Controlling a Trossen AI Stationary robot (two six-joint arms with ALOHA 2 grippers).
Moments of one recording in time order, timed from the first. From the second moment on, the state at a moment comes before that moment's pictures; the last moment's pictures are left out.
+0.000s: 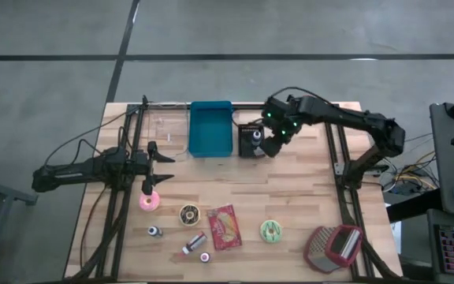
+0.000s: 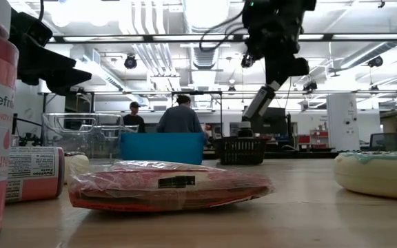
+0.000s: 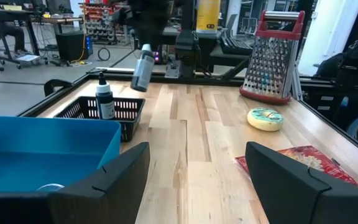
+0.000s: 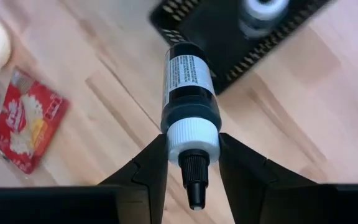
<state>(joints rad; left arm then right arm) 0.11 0.04 0.06 -0.14 0.11 -0.02 -0.37 1.57 1.40 -1.14 -0.21 0.45</state>
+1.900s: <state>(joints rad) 0.11 0.04 0.06 -0.14 0.11 -0.02 -0.45 2.16 2.20 -1.57 0.24 -0.41</state>
